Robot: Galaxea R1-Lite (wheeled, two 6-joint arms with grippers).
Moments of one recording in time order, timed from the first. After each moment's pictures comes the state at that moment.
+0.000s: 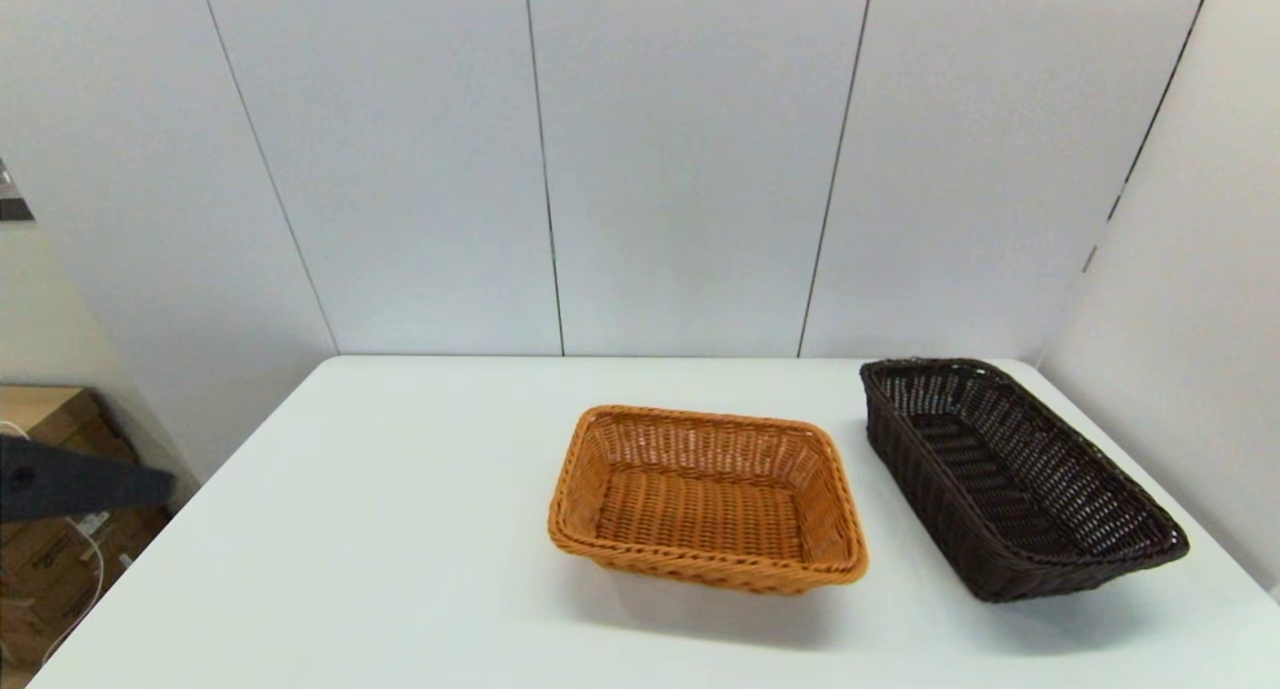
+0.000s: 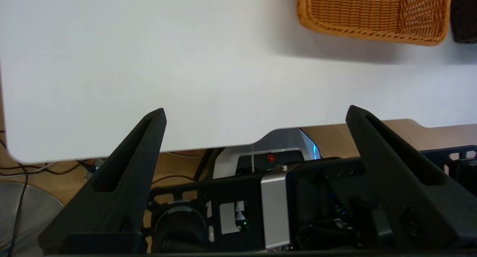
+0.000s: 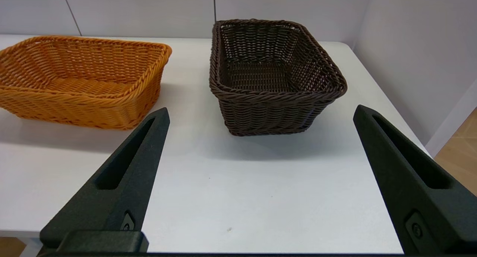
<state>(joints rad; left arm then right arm) -0.33 1.13 -1.38 1.08 0.00 -0.35 0.00 0.00 -0.01 0.03 0.00 -0.01</state>
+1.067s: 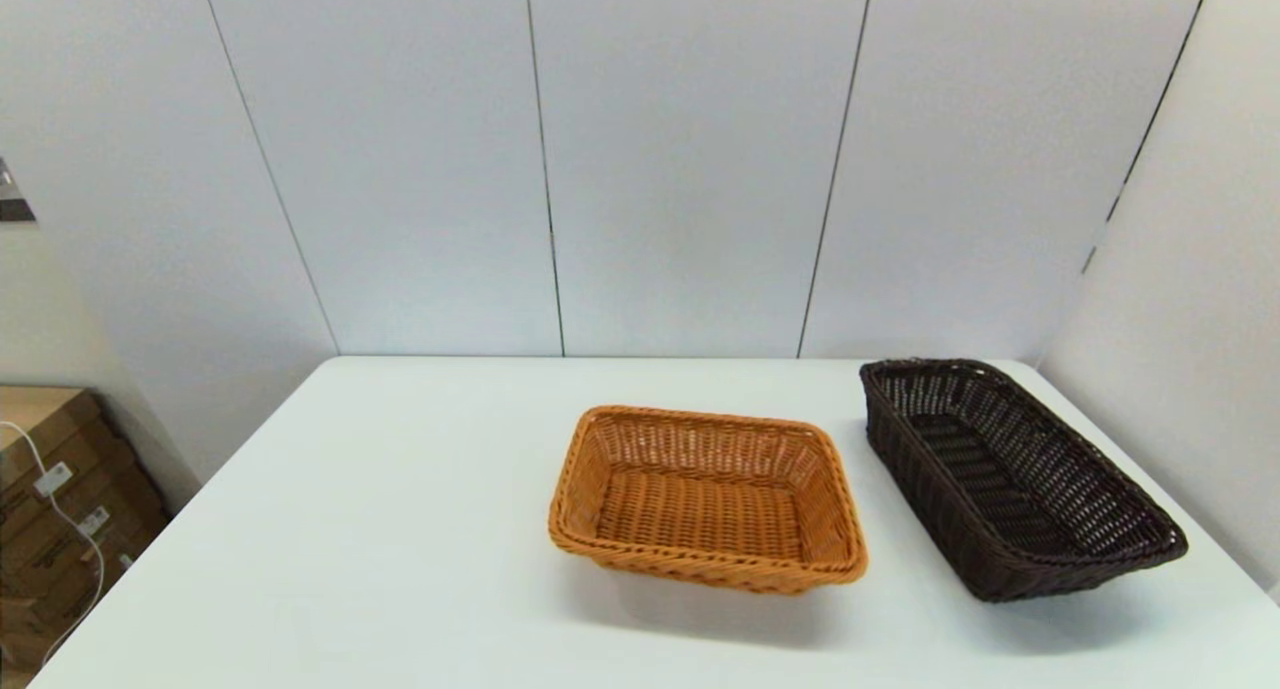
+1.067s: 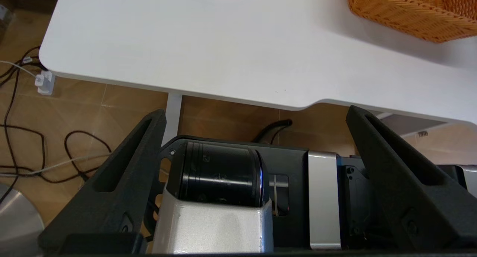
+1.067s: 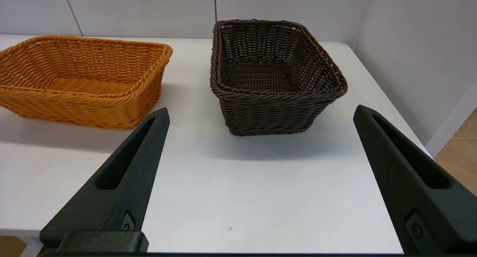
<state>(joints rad) -0.01 0.30 -0.87 1.14 -0.06 -0.24 0.00 0.00 -0.01 0.03 0.00 -0.01</state>
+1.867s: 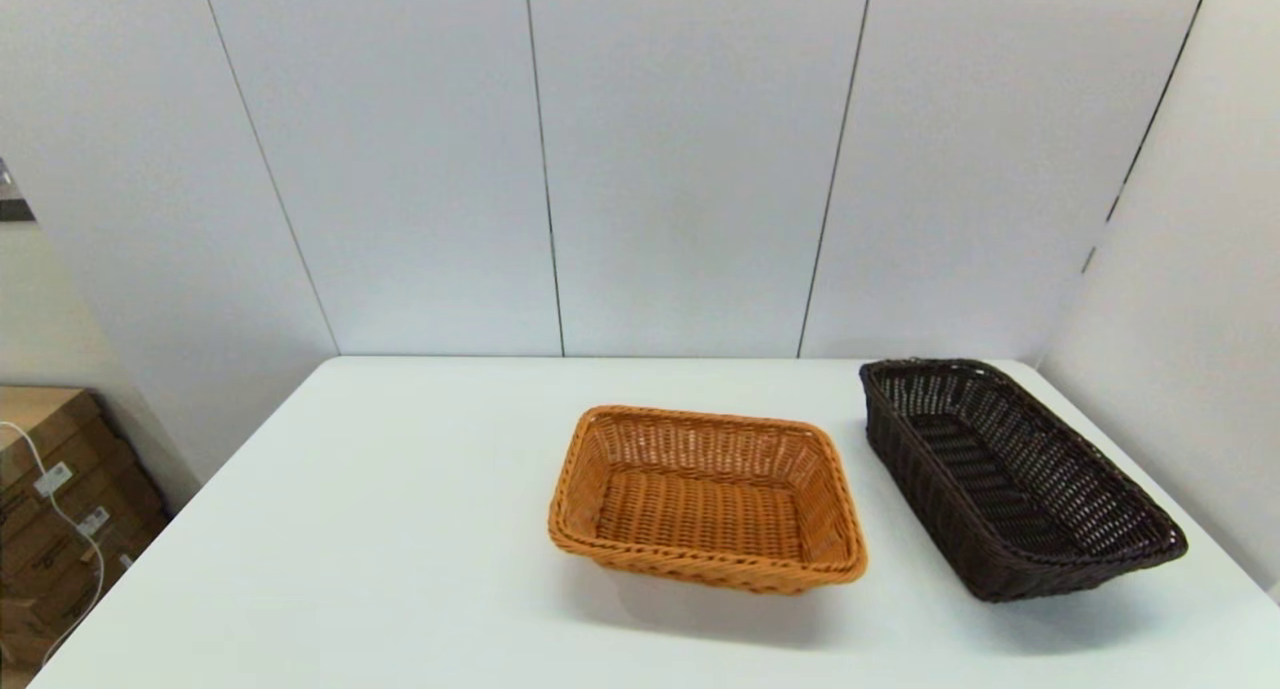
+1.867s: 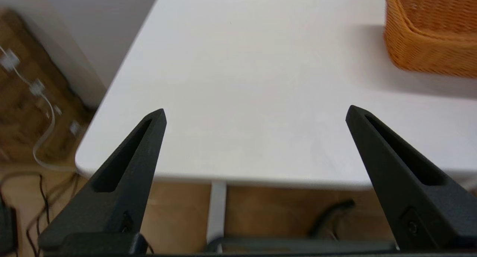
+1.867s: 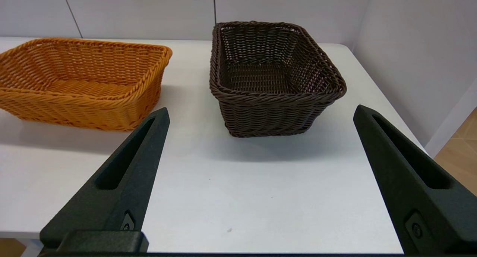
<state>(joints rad) 0.00 0.02 -0.28 0.48 0.03 -0.02 0.00 0.00 -0.01 0.02 0.00 -0.01</state>
